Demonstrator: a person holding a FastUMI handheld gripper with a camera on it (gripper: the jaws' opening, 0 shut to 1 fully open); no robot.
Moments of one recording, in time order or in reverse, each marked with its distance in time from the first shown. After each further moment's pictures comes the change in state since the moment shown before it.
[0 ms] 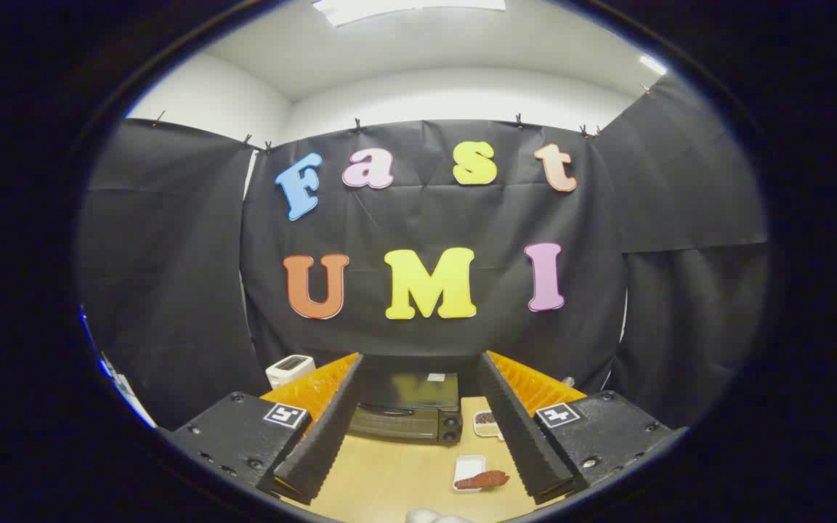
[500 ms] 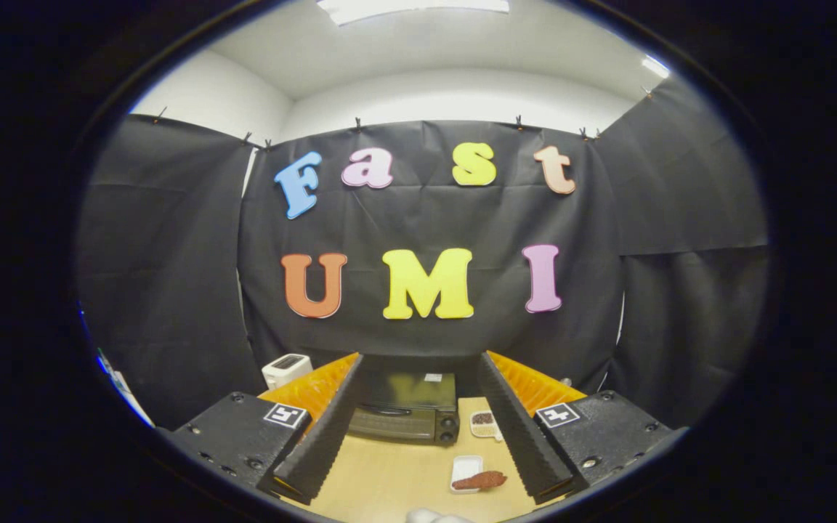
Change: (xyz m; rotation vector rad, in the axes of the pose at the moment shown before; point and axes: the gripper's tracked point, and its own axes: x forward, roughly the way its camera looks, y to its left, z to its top) arm 0.002 0.005 -0.004 -0.023 -0.004 -0.008
